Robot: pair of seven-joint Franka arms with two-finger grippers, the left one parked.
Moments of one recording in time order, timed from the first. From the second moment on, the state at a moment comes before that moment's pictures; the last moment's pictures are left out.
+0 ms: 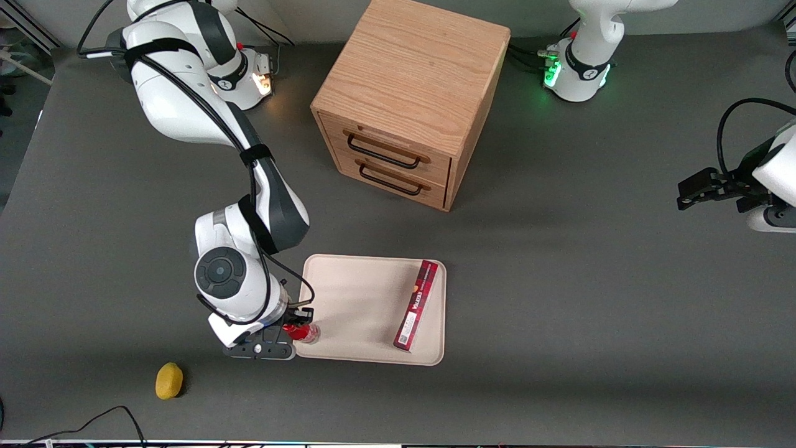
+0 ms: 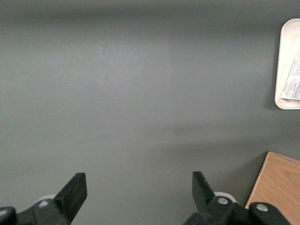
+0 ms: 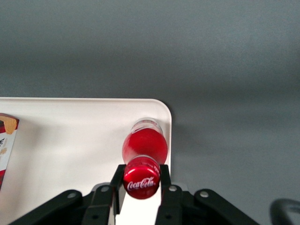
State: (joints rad) arm 0.39 0.88 -0.05 -1.00 -0.03 1.95 0.44
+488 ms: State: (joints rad) arm 0.34 0.74 -0.03 -1.09 0.00 1.85 0.36
